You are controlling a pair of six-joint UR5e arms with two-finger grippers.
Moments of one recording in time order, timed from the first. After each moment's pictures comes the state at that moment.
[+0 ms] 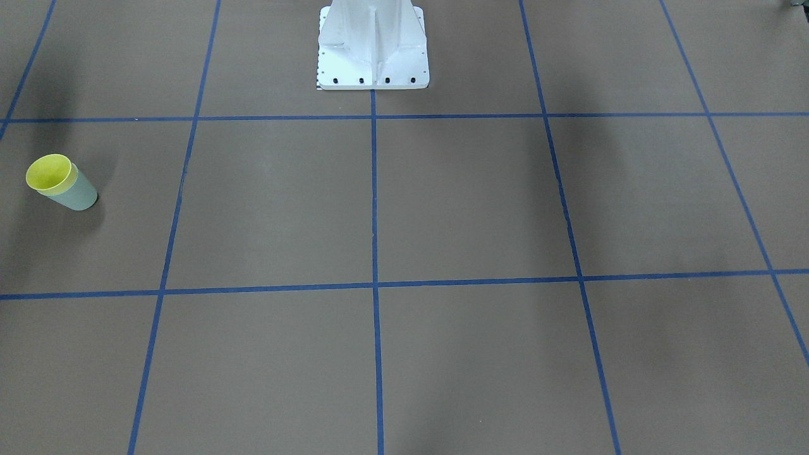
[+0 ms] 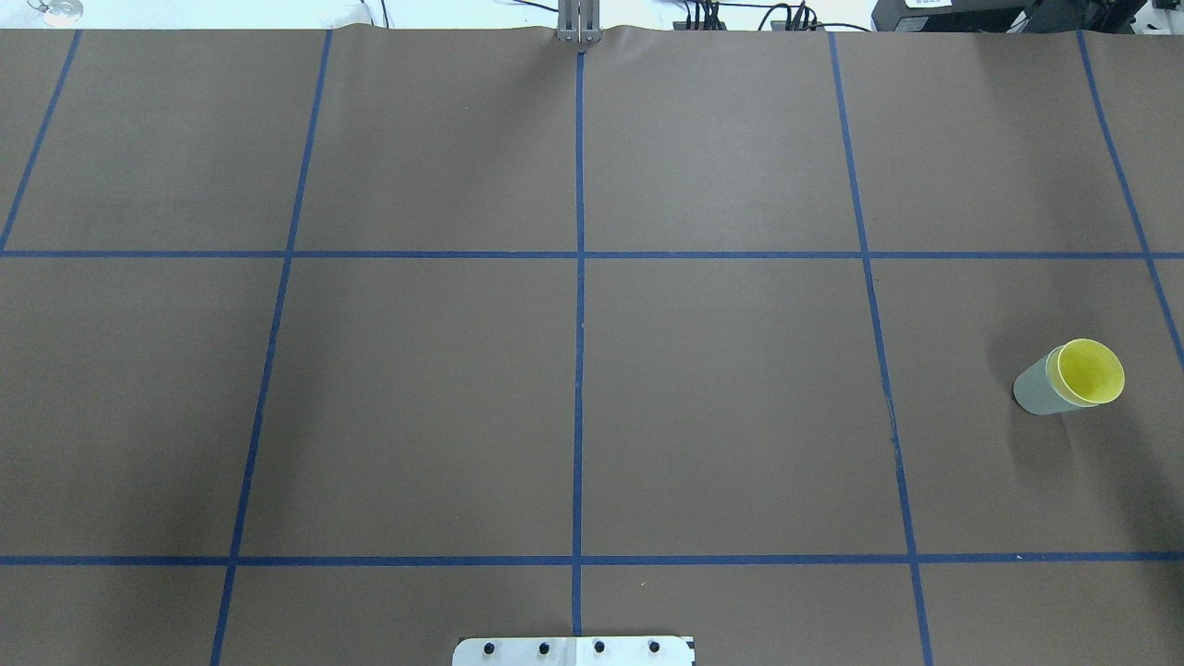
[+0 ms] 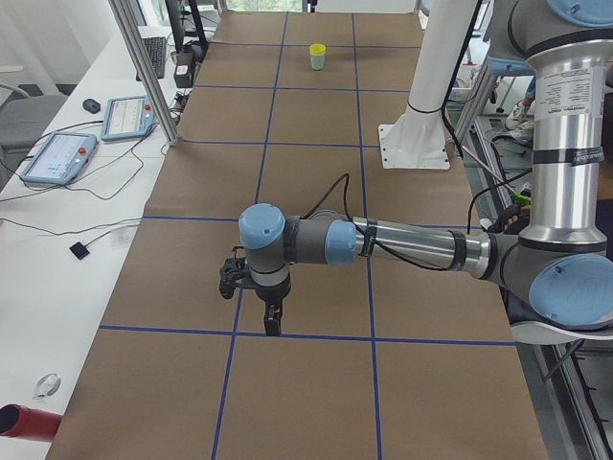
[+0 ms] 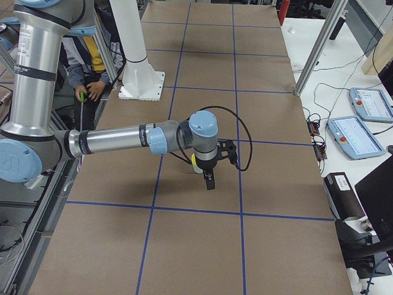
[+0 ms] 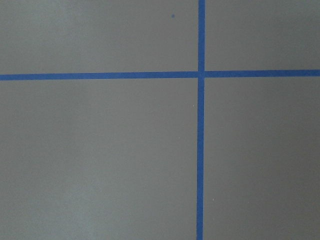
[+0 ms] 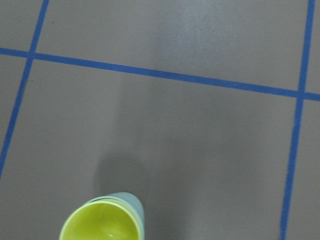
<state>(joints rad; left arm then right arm) -1.53 -1.50 -1.76 -1.46 -2.25 -0.04 1.49 -1.77 1.92 -1.55 2.28 -0.03</state>
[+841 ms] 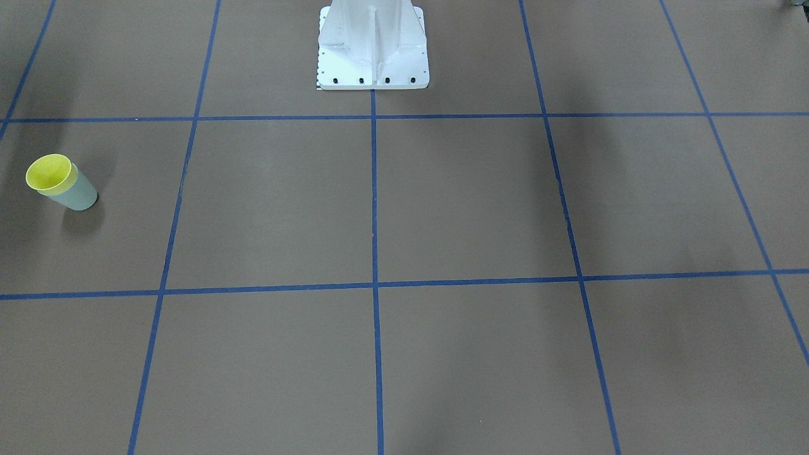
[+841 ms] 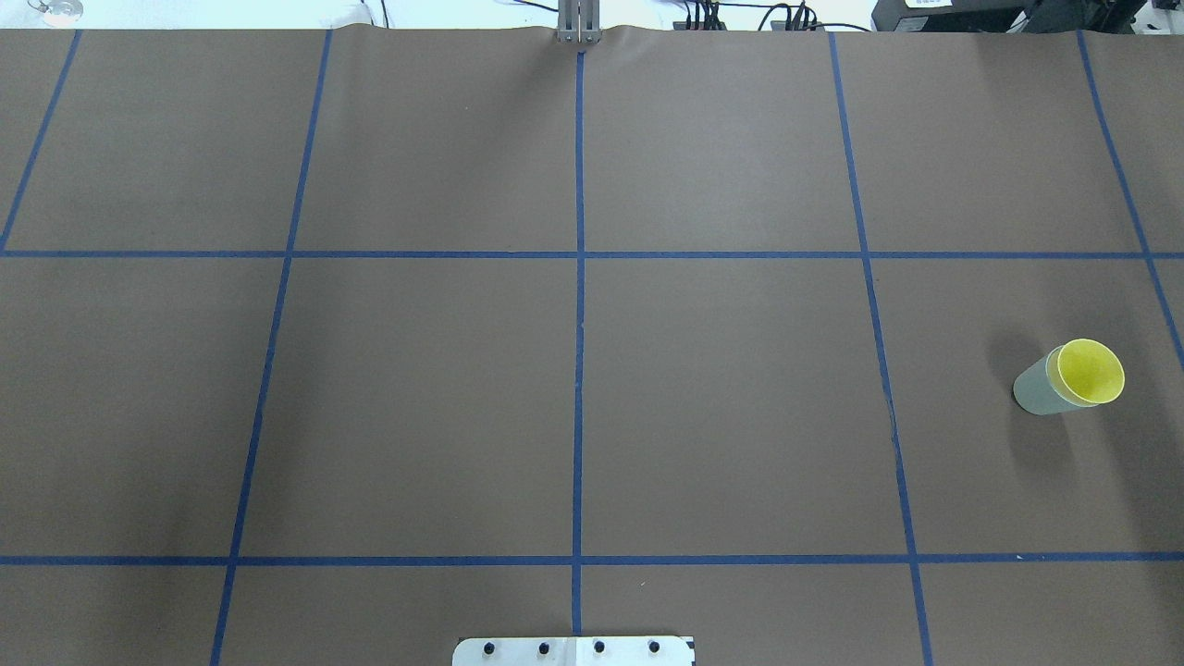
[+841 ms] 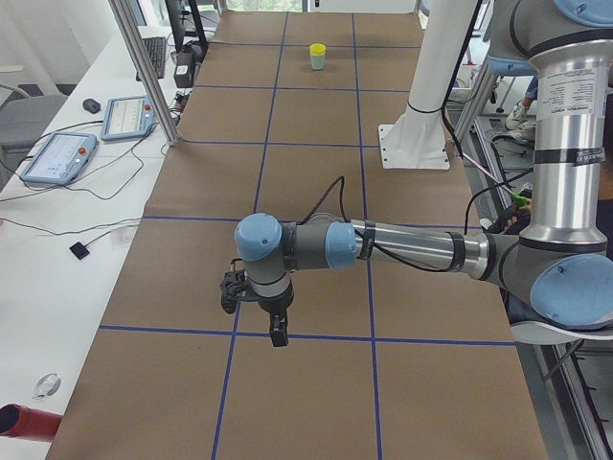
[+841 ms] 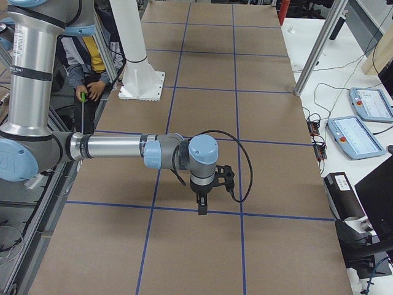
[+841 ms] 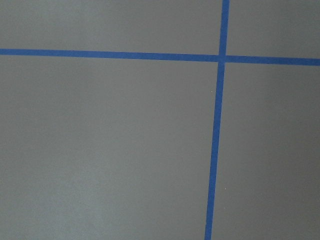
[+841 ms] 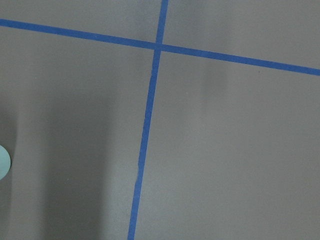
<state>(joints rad) -1.58 -1.52 -1.74 -1.35 -2.26 -0.02 1.57 -1.76 1.80 -1.62 2.26 -0.12</state>
